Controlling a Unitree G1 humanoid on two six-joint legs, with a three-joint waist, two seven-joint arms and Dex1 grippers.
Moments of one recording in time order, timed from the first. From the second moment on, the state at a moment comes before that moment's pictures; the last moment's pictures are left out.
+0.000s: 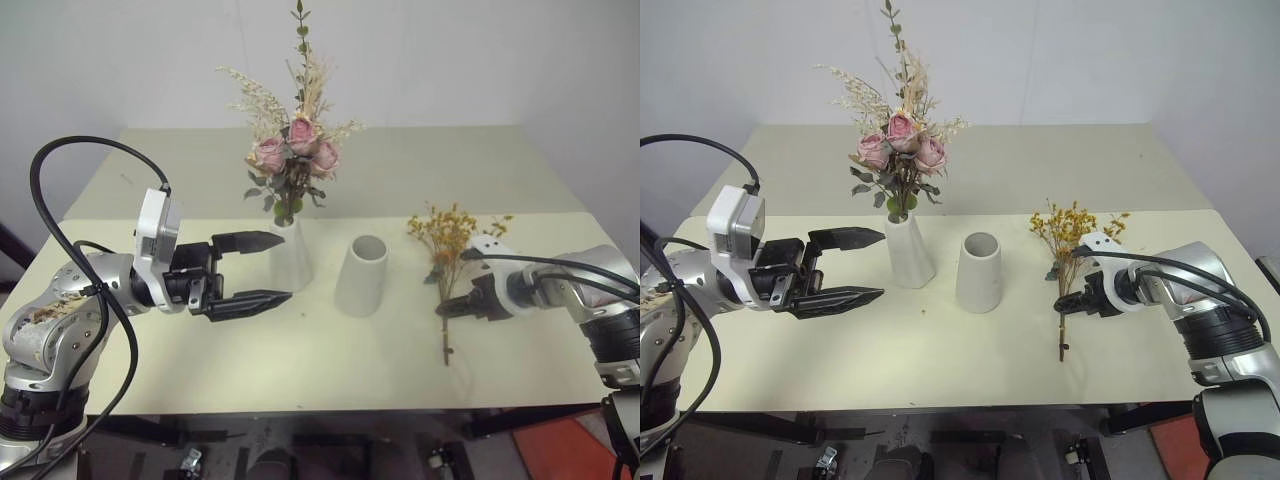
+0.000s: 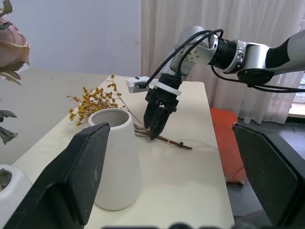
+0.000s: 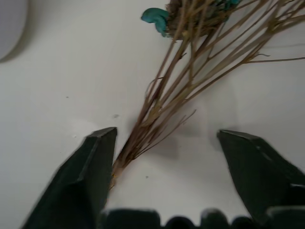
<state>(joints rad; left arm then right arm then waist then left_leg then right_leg) -0.40 0.80 0.22 -0.37 -0.90 0.62 -1.13 -0.76 -0.88 0.25 0.12 0.39 1.36 0.79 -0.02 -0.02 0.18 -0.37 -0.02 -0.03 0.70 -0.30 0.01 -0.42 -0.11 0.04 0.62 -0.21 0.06</state>
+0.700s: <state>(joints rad) -0.45 0.79 0.22 -0.32 -0.87 0.60 -1.13 -0.82 -0.67 -0.07 0.27 0.29 1.25 0.50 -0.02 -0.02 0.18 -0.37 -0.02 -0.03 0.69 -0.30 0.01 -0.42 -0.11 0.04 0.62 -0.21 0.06</state>
